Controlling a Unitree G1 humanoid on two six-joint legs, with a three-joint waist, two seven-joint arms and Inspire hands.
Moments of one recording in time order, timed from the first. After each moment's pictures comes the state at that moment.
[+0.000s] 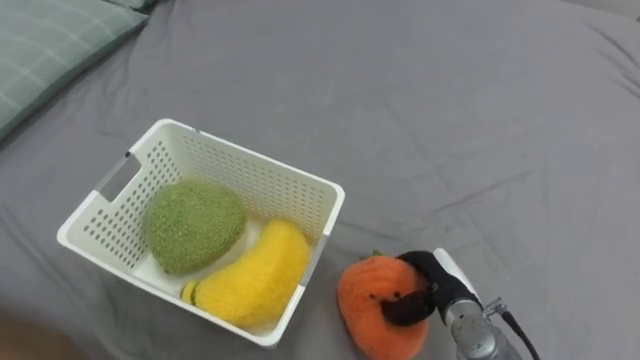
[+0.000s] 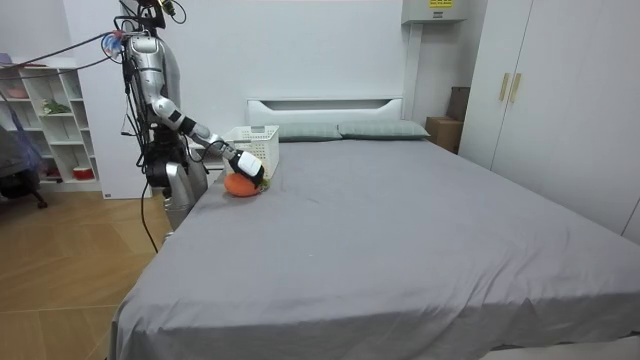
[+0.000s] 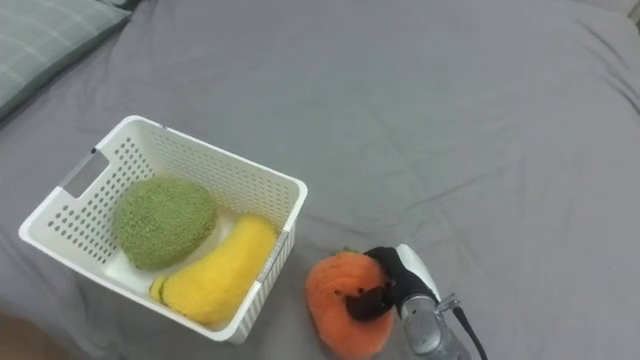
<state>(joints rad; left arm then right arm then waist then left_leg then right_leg) 0.25 0.15 0.03 0.94 0.31 0.08 0.33 -0.08 -0.23 0.29 0.66 -0.31 0.08 -0.08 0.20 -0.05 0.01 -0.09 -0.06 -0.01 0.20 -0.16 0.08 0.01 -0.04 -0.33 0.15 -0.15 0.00</state>
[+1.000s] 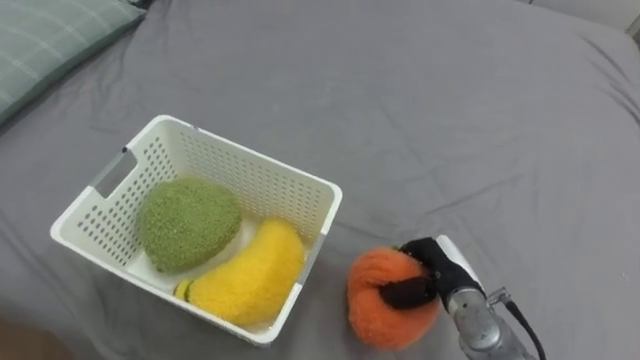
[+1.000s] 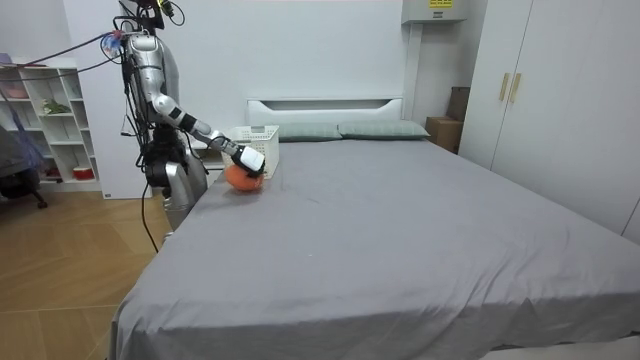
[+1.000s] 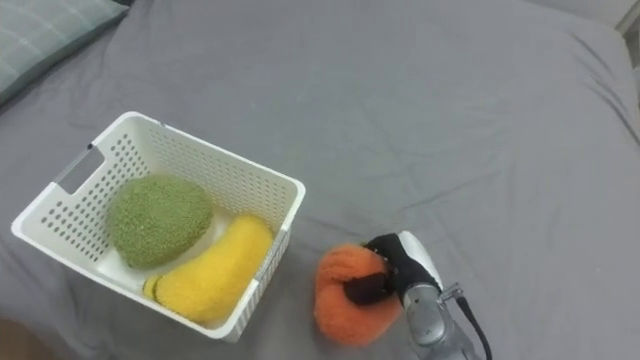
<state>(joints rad) 0.26 0.16 0.06 0.93 0.32 0.08 0.34 -0.06 -0.23 0.22 0.54 -0.32 0.06 -0.07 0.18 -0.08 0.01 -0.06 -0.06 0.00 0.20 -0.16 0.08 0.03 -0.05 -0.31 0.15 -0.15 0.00</state>
